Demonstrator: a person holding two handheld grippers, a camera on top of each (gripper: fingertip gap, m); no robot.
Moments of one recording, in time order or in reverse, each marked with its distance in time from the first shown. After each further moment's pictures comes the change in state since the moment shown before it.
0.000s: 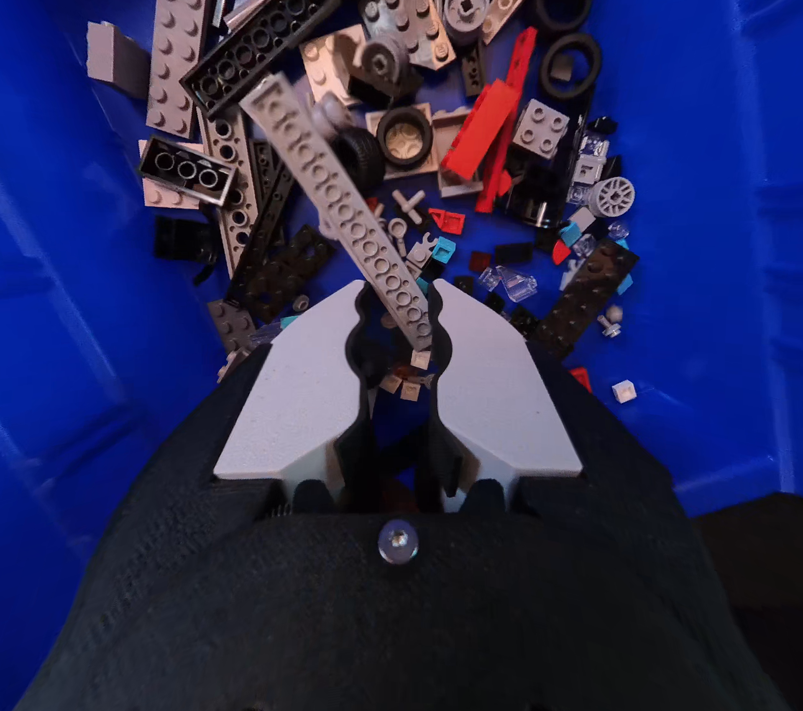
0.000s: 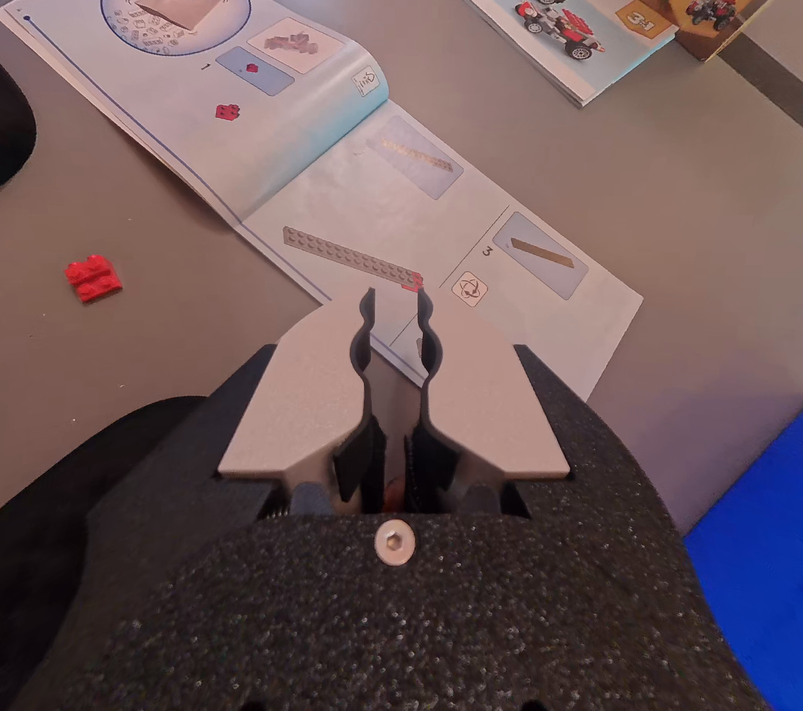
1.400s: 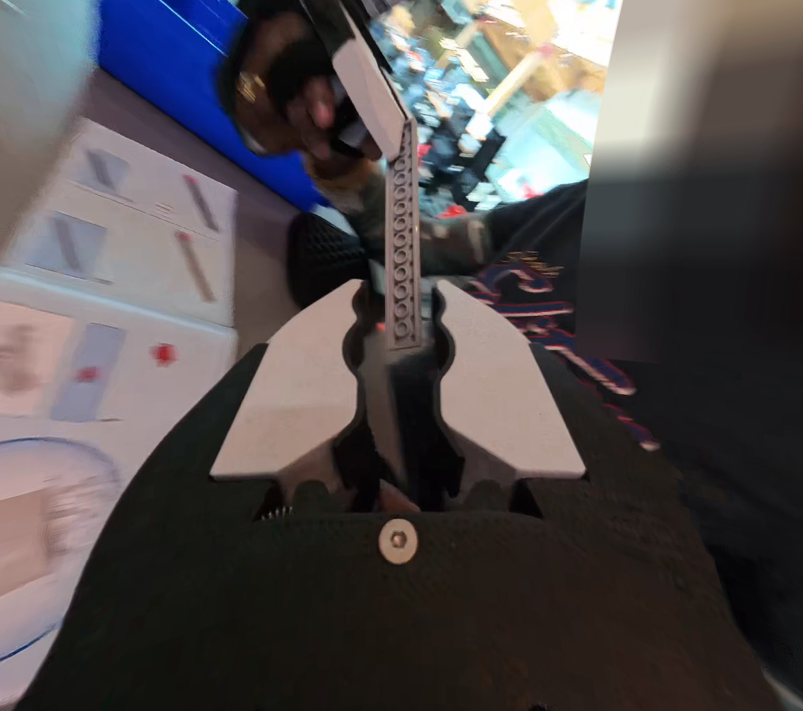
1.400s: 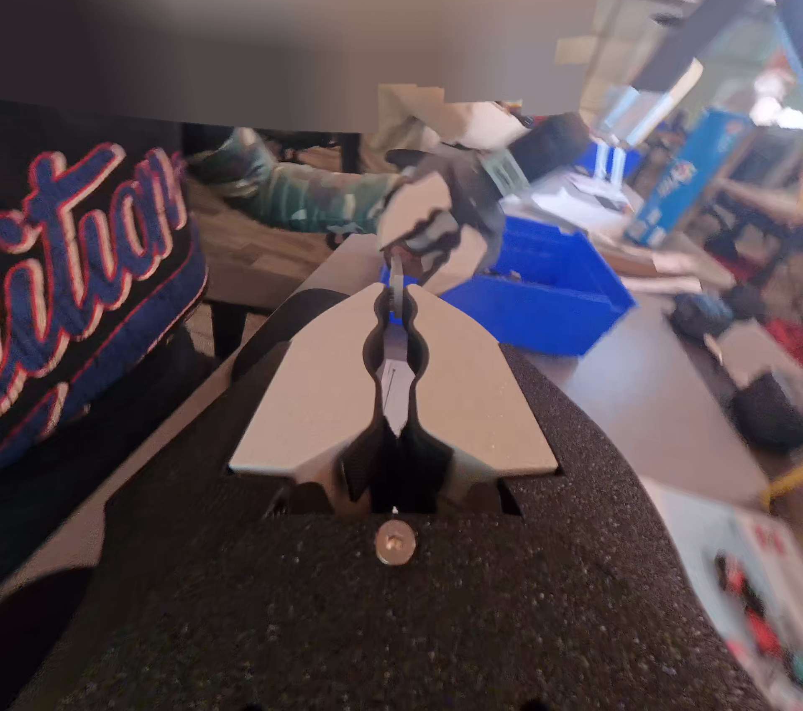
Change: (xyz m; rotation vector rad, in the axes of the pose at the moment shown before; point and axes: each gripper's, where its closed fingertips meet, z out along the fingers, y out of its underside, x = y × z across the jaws) left arm 0.280 -0.064 -0.155 0.318 1.475 0.481; right arm -0.089 -0.183 -0.068 0.740 -0.917 -0.401
